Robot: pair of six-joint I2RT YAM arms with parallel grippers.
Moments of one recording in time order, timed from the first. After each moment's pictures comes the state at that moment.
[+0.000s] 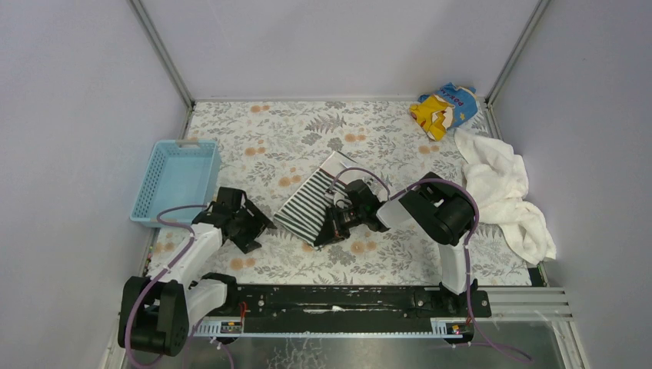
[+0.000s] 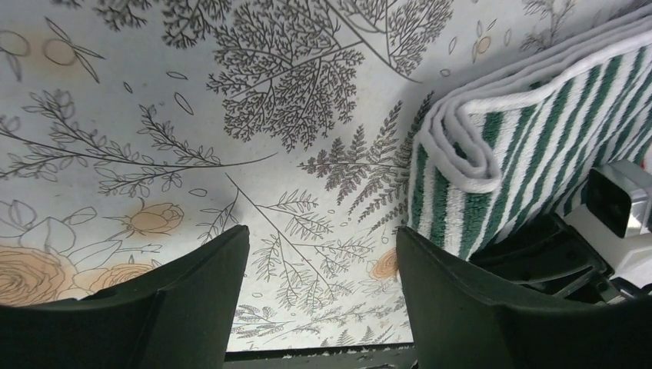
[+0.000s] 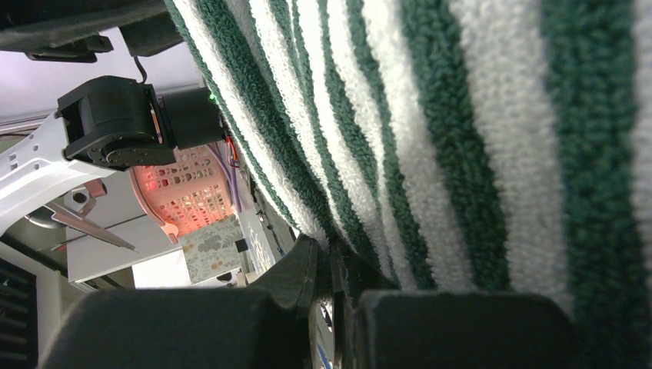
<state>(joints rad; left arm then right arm) -0.13 1.04 0.48 -0.56 0.19 -0.98 0.75 2.02 0.79 0.48 -0.86 0.88</state>
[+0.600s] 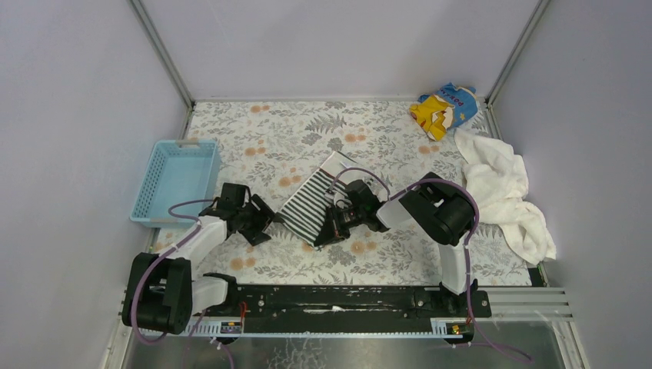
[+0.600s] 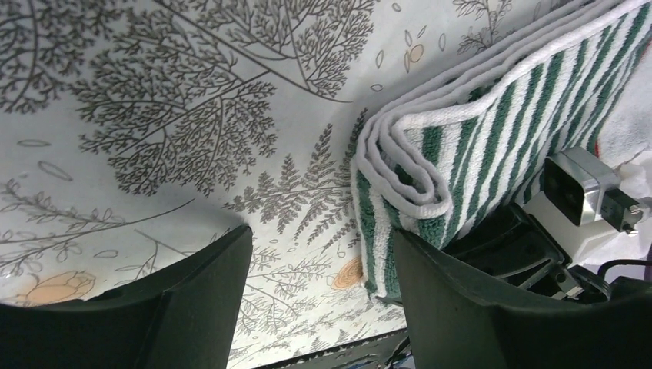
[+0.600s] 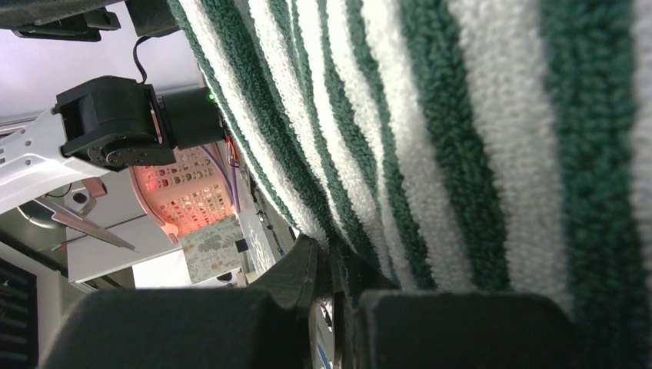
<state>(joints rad) -0.13 1.17 0.46 -0.37 0.32 -0.98 0.75 2.02 0.79 0.47 -0.86 0.88</state>
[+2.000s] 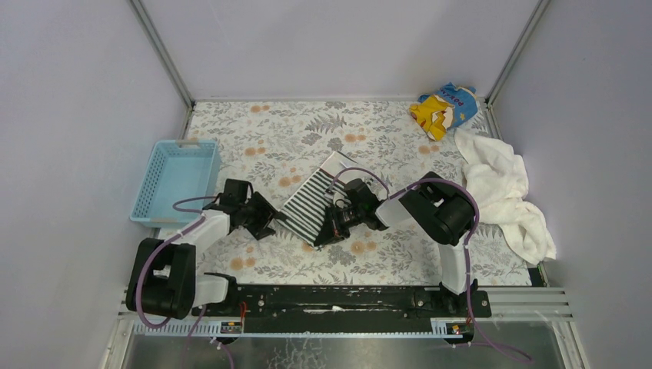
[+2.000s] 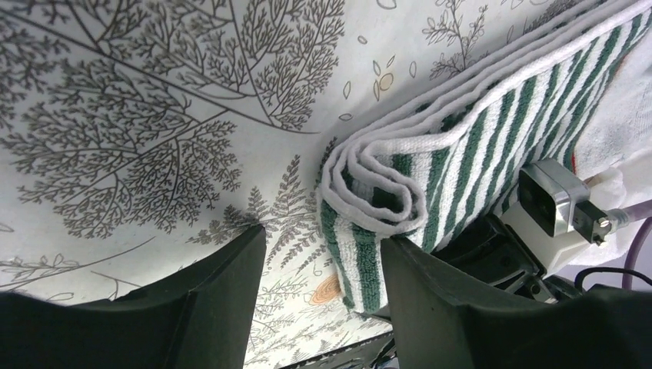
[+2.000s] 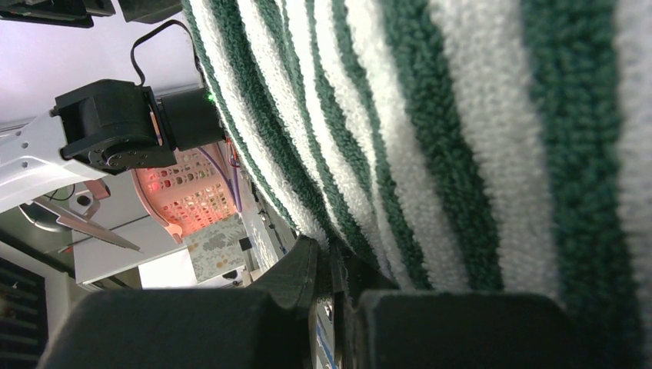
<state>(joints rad) -0.13 1.26 0.48 -0.28 0.33 -1.01 0.75 2.02 0.81 0.43 -0.86 0.88</state>
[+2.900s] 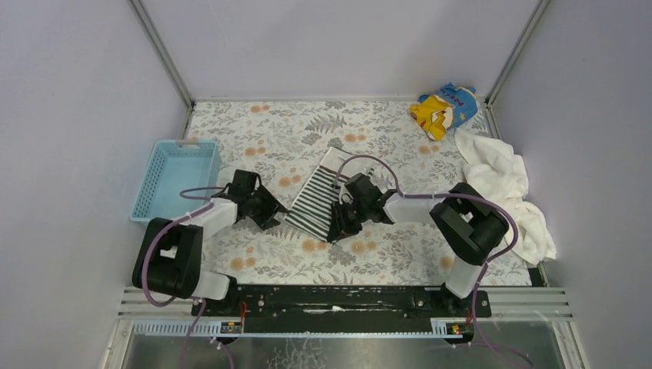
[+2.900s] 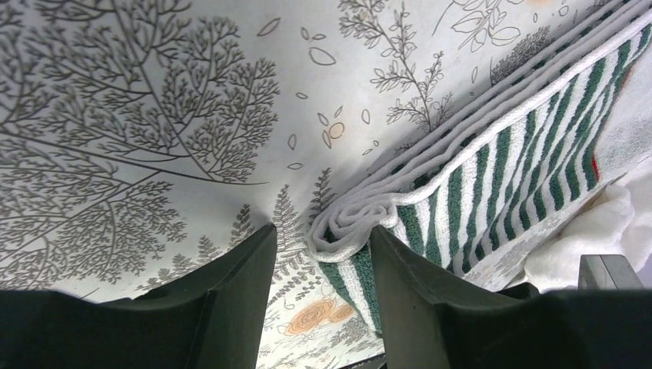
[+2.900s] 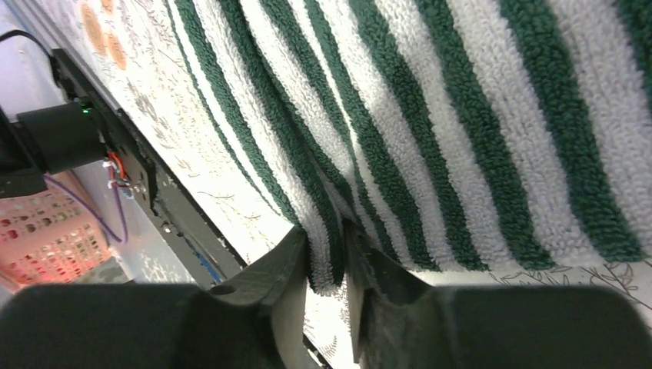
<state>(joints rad) -0.18 1.41 0.58 -0.25 0.28 -1.03 0.77 1.77 0.85 -0.05 -0.52 0.59</state>
